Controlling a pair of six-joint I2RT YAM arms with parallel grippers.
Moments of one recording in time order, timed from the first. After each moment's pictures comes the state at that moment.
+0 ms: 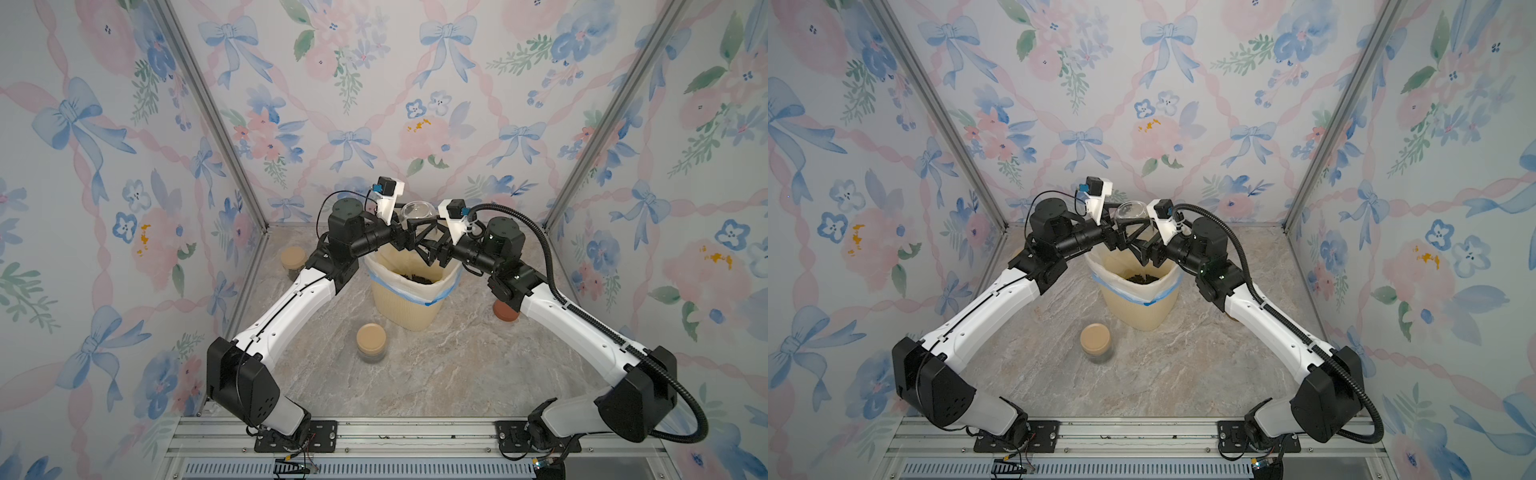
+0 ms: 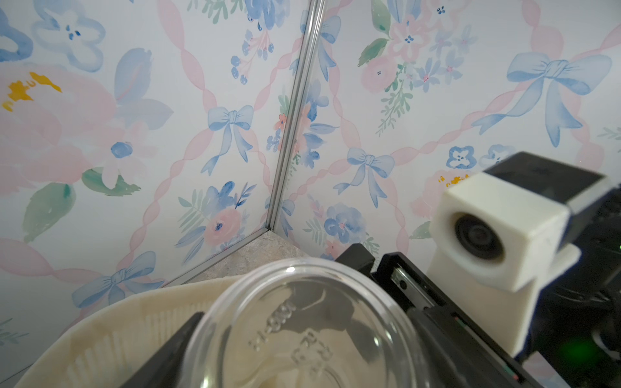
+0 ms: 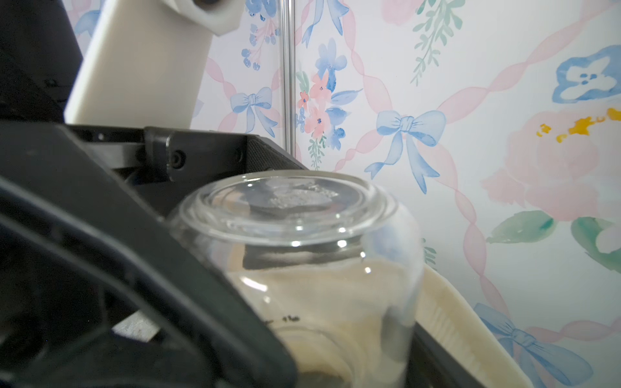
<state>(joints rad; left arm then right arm) -0.51 1.51 1.44 0.10 0.54 -0.26 0.57 1.43 1.27 0.14 -0.40 -0.02</state>
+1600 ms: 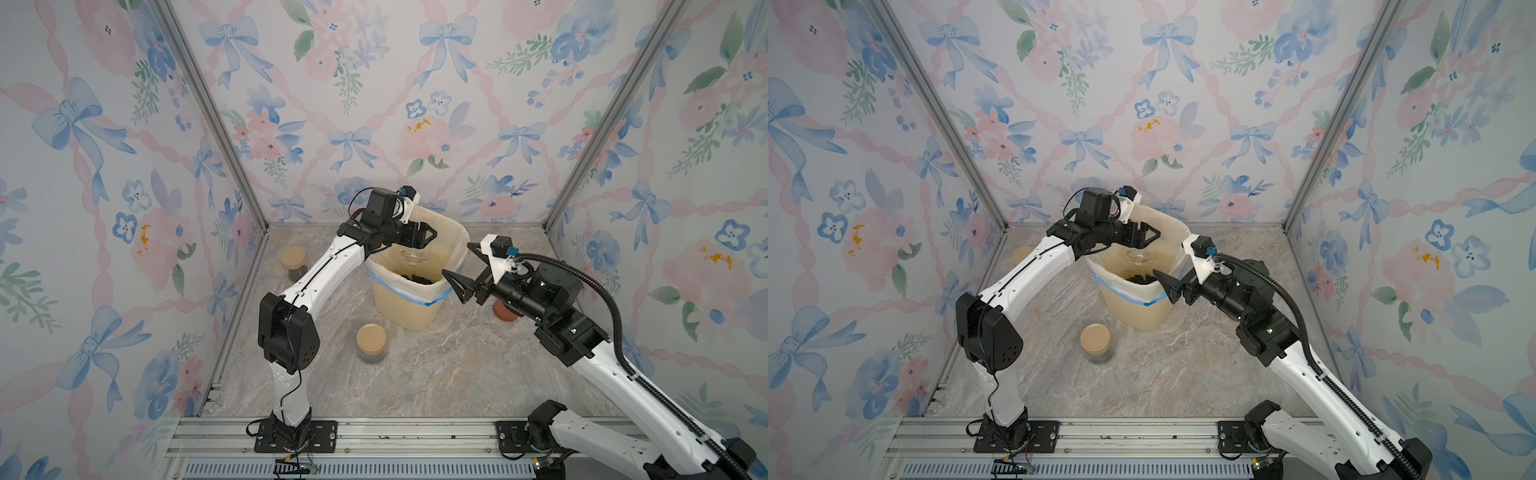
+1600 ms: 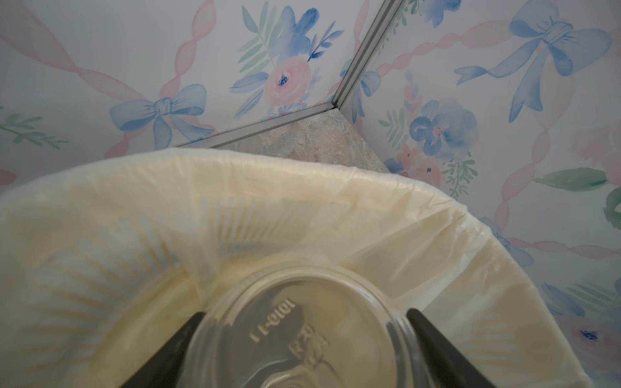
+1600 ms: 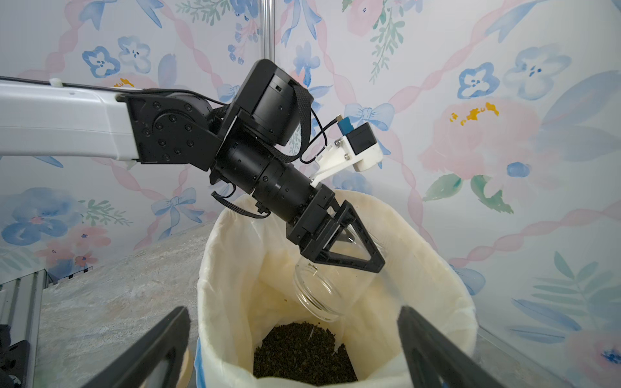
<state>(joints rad) -0.51 1.90 1.89 -0.53 0.38 -0.21 0.57 0.96 0.97 -0.05 -0.26 -0.07</state>
